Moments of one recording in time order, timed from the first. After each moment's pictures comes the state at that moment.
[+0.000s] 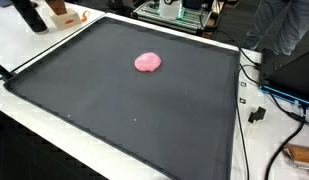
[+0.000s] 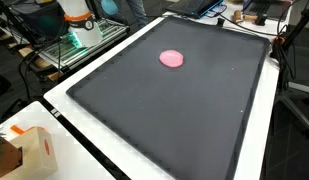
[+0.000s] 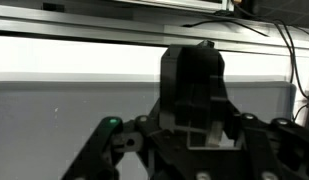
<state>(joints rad) 0.00 -0.76 -0.15 -2.64 0.10 1.66 -0.20</state>
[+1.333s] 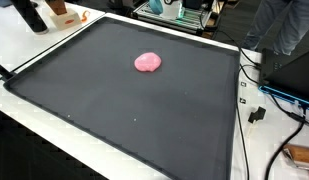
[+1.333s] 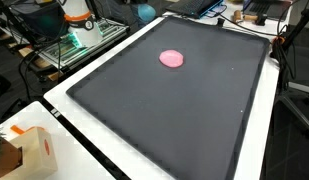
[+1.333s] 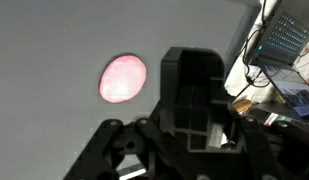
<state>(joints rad) 0.08 -0.53 -0.32 -2.64 0.52 2.11 -0.71</state>
